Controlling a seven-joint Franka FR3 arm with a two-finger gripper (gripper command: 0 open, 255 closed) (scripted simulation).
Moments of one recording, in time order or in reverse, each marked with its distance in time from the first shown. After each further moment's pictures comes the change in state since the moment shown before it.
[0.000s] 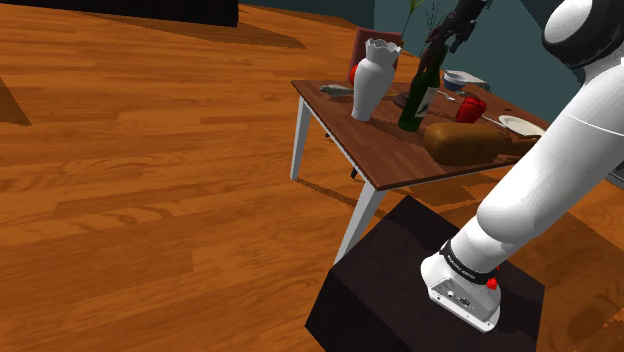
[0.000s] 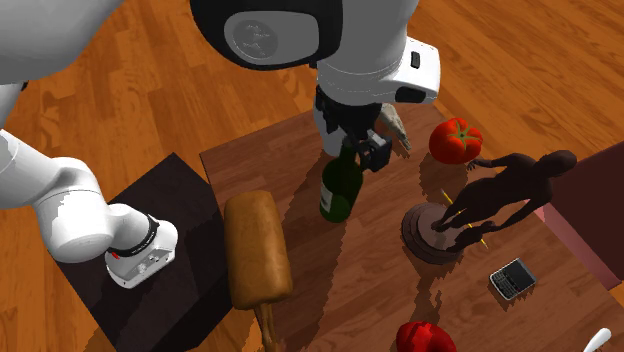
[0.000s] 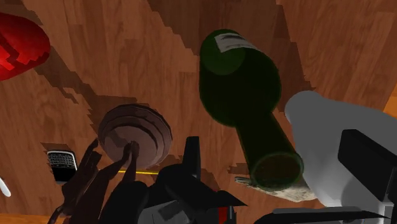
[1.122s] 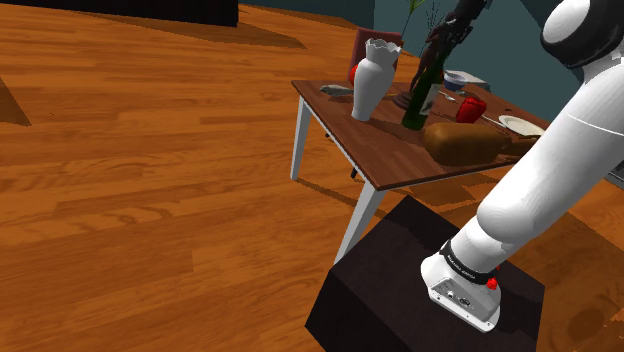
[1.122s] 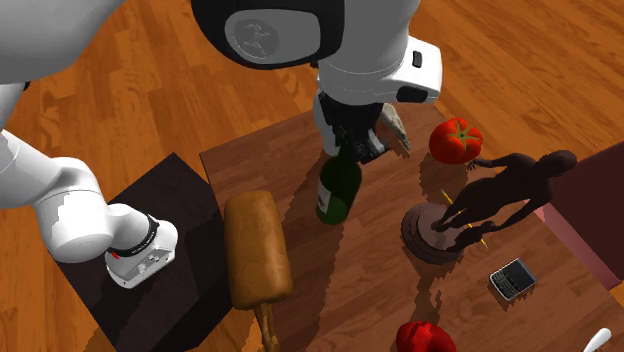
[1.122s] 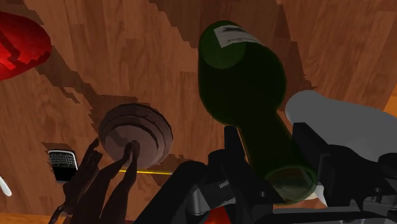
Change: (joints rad) arm -0.002 0.006 -0.002 0.010 0.004 -0.005 -0.003
